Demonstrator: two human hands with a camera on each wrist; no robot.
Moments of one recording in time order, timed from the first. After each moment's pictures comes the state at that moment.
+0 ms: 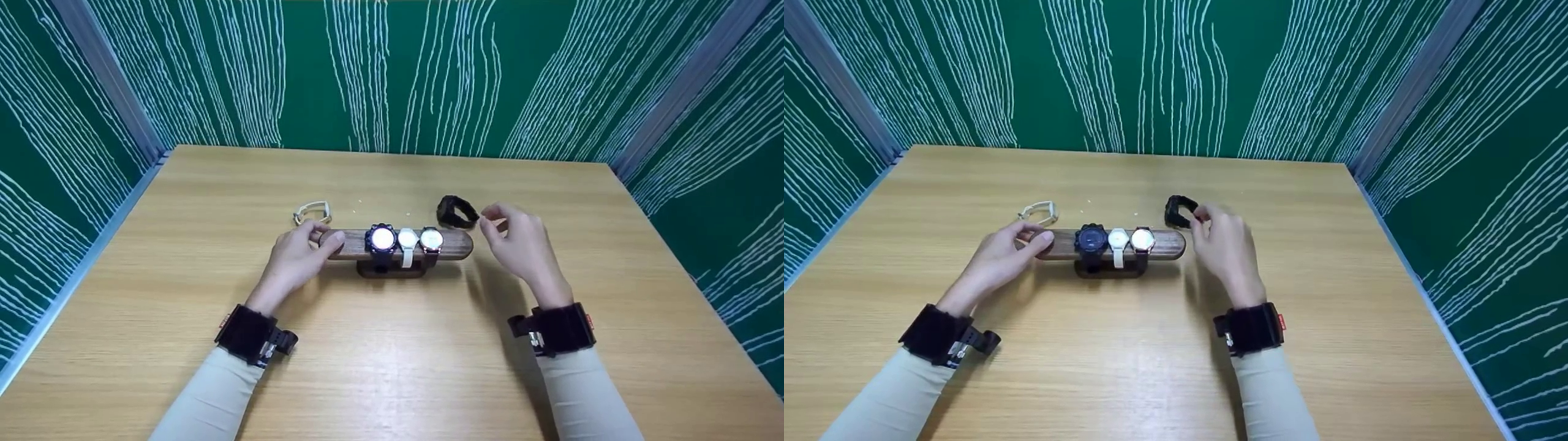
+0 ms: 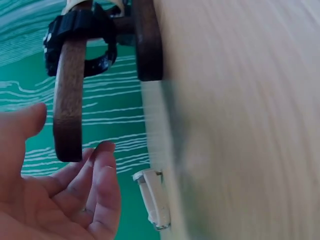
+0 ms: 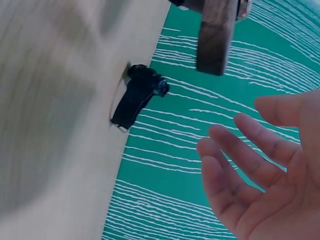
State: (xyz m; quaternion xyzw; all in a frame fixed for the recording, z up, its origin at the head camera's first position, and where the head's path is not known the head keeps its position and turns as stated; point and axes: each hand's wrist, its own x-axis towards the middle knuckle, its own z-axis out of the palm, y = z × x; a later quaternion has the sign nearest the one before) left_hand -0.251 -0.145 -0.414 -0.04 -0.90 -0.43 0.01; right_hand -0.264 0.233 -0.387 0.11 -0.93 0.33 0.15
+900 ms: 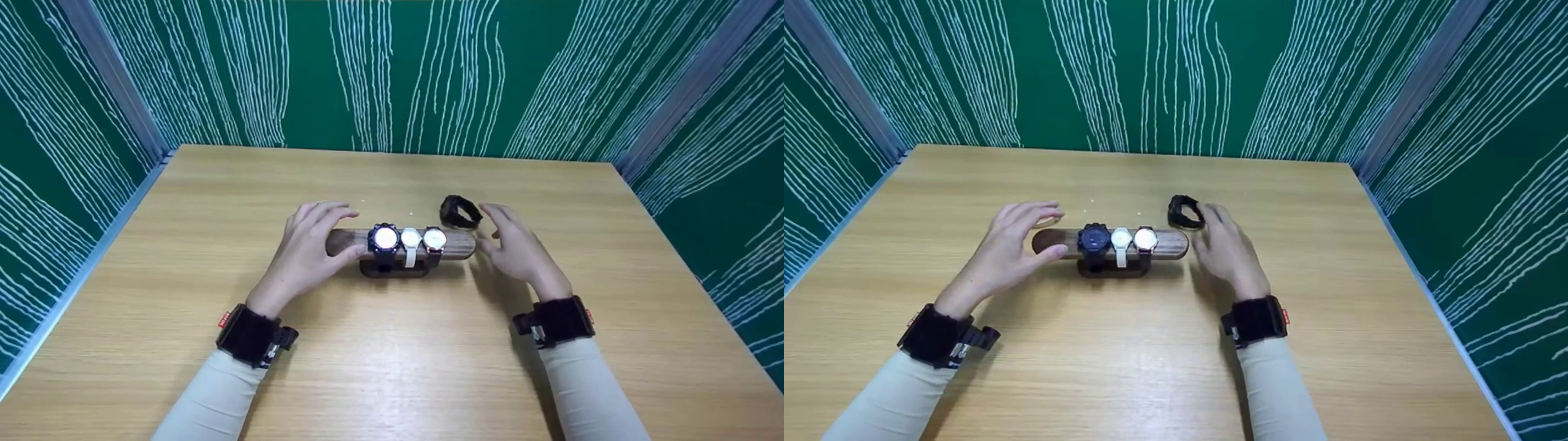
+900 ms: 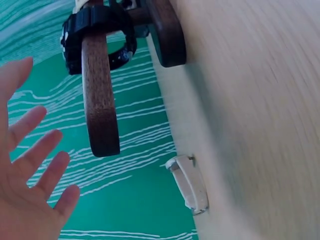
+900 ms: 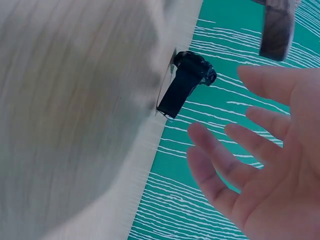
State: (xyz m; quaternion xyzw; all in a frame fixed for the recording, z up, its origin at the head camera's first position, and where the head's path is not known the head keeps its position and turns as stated) left_hand -0.240 -0.136 -0.397 -0.22 -0.91 -0.31 0.15; right_hand -0.285 0.249 -0.412 0.16 -0.95 0.27 0.02
